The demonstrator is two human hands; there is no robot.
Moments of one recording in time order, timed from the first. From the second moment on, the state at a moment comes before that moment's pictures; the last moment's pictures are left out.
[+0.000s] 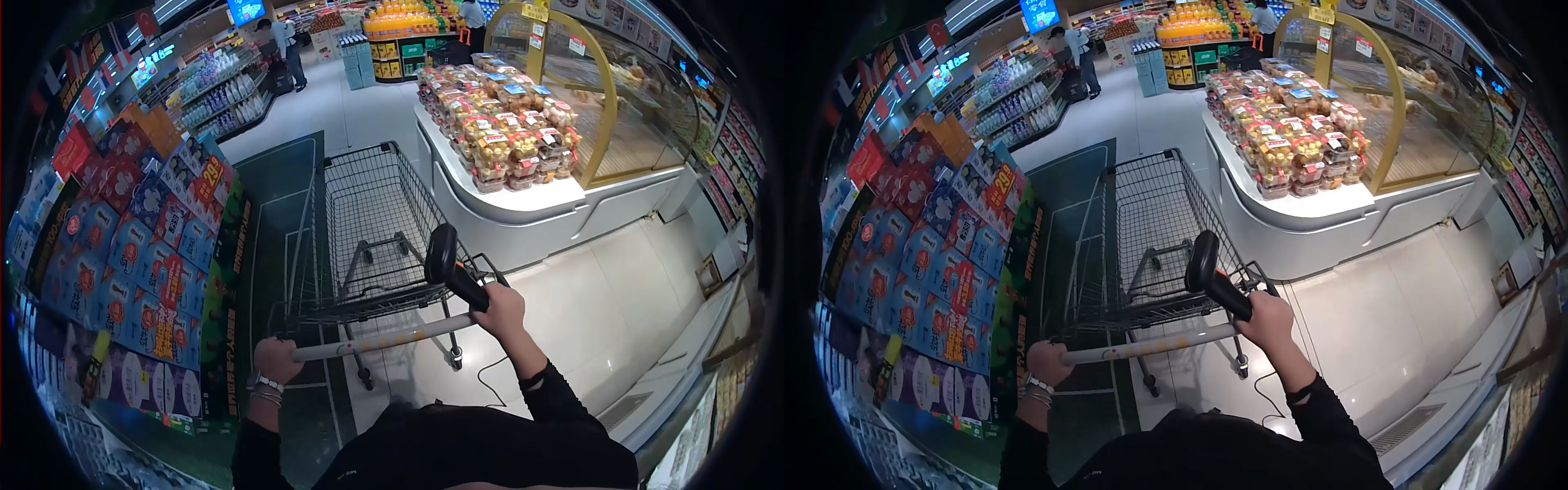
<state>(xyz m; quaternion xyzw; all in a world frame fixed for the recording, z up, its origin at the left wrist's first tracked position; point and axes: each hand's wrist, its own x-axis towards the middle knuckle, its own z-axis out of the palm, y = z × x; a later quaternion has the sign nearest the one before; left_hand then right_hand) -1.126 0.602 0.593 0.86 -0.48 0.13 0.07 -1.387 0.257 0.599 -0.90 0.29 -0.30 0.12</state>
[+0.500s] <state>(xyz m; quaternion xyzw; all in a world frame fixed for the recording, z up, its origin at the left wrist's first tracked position) -0.799 0.422 0.588 0.86 -0.47 0.15 0.08 -1.069 0.090 0.601 -0.89 0.33 -0.31 0.10</state>
